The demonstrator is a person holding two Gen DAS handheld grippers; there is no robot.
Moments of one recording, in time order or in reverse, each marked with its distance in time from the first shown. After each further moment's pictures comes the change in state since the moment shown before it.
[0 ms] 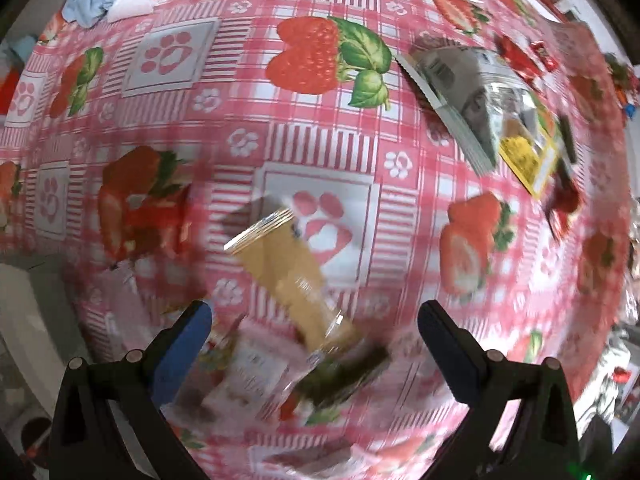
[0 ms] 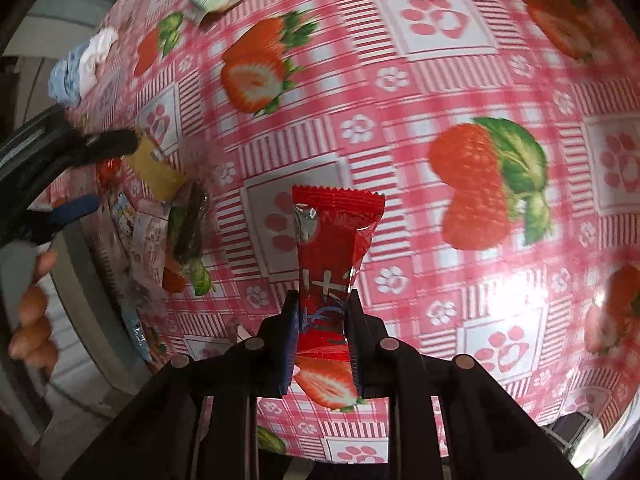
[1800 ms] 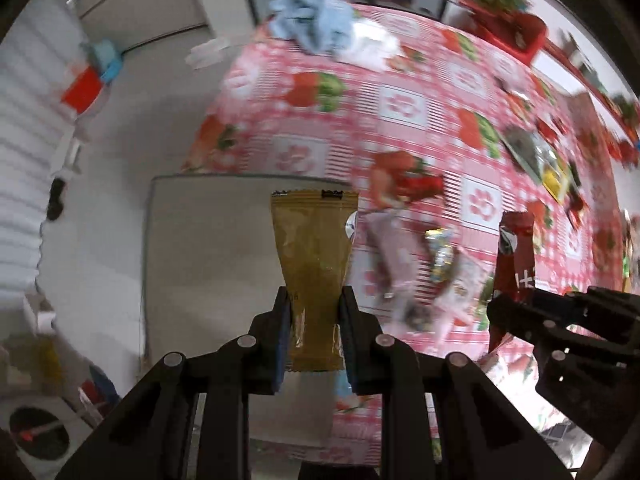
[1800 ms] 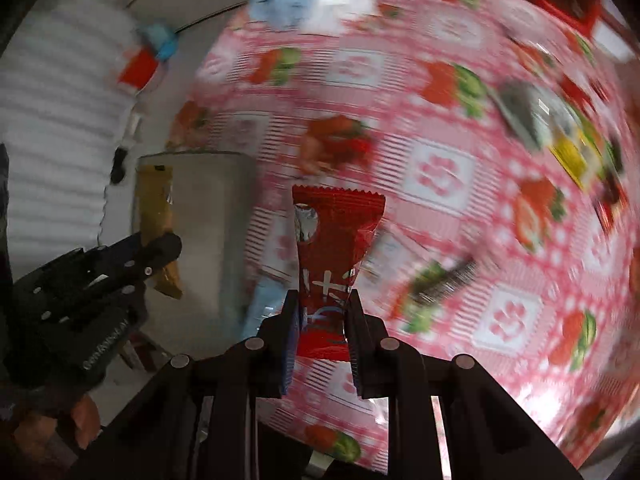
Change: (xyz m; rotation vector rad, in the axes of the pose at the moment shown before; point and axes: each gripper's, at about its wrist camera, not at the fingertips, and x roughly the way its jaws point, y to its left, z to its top) left arm -0.132 0.205 -0.141 -0.087 -0.282 0.105; right arm 0.016 0.287 -0.068 -0.564 0.002 -0.088
